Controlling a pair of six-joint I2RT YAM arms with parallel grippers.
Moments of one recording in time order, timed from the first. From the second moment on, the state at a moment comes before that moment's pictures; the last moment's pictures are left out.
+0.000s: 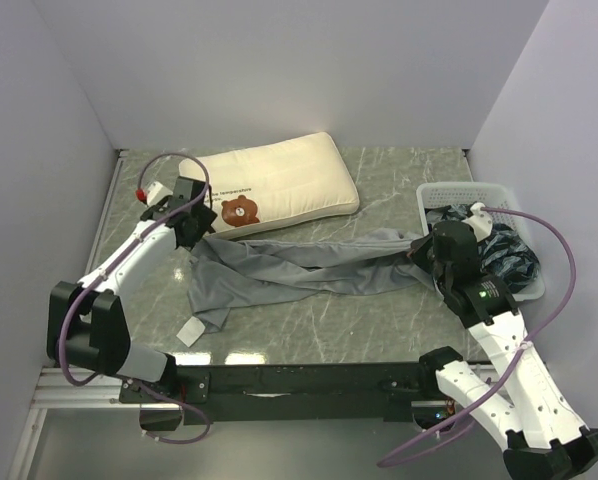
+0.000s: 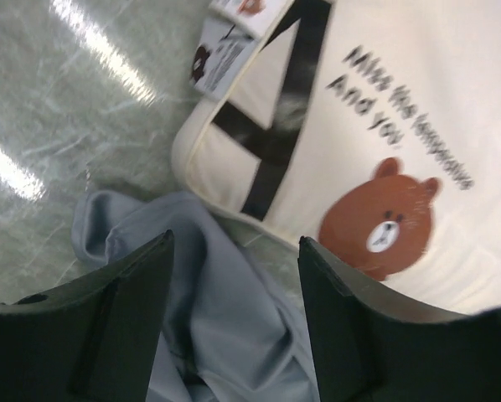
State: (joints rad) left arm -0.26 1.42 1.09 -0.58 -0.41 -1.14; right arm 0.32 0.74 0.87 -0.70 0.37 0.83
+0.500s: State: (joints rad) left arm -0.26 1.61 1.00 -0.55 -0.34 -1.20; right arm 0.32 0.81 0.94 -0.69 0.34 0.82
